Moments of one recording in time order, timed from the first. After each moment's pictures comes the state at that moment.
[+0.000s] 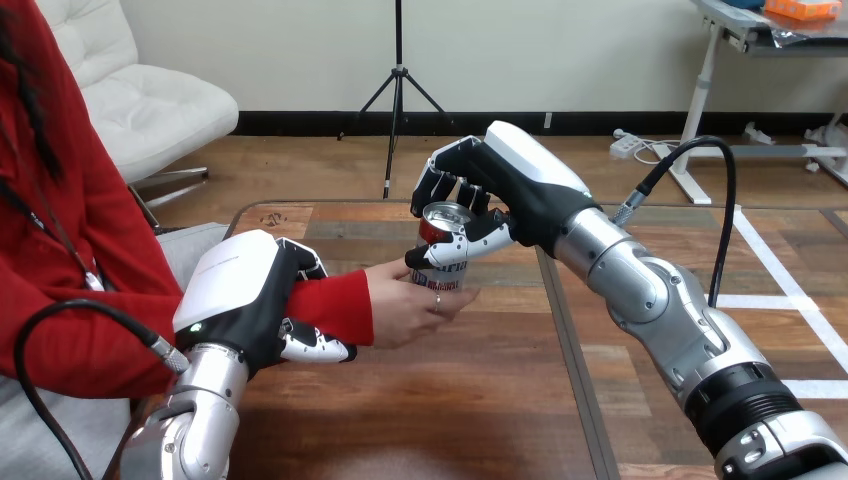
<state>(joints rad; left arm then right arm) -0.09 0.31 -0.18 -0.03 0.74 0.16 -0.06 -0.73 -0.28 0.28 0.79 -0.45 -0.40 0.12</state>
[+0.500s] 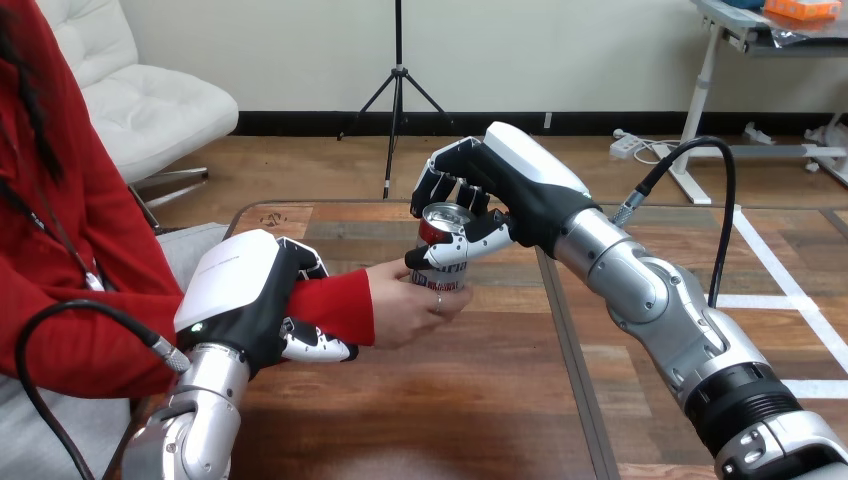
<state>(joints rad) -0.09 0.30 -0.18 -0.03 0.74 0.16 -0.05 -0.73 -0.28 0.28 0.79 -0.45 -0.40 0.12</state>
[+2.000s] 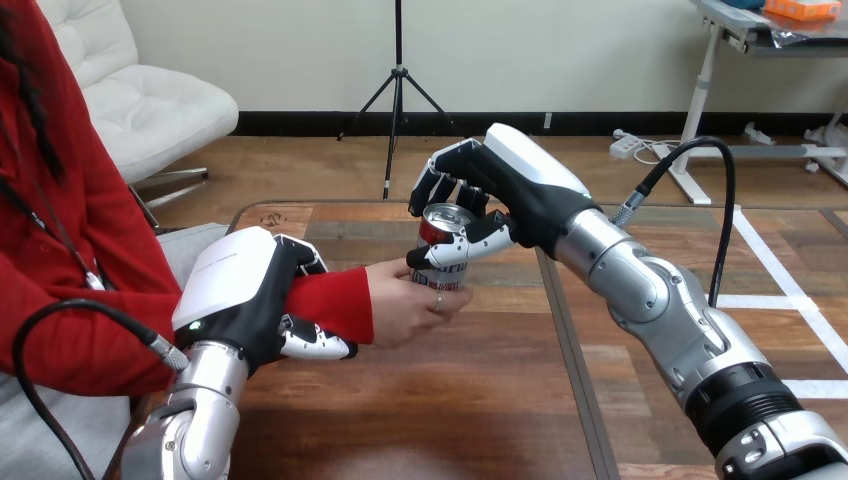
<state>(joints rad) -0.09 0.30 -0.17 -0.03 0.74 0.16 -0.06 -0.73 -0.28 0.28 0.79 -0.44 -0.38 0.14</state>
